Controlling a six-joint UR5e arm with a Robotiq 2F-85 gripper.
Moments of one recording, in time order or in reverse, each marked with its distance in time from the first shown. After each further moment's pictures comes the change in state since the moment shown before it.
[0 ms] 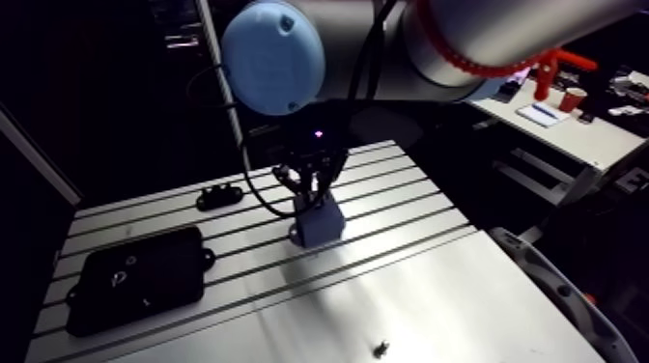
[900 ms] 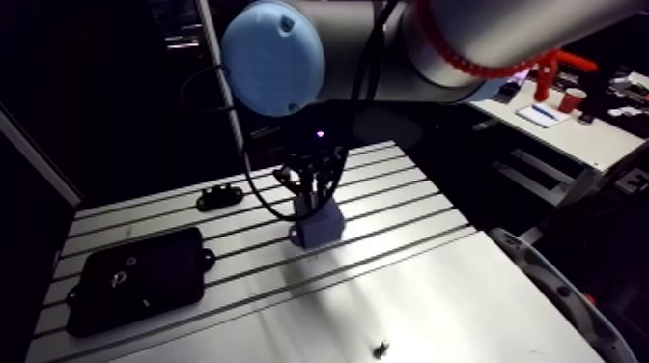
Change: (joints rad) arm 0.000 -0.003 0.002 0.001 0.000 -0.073
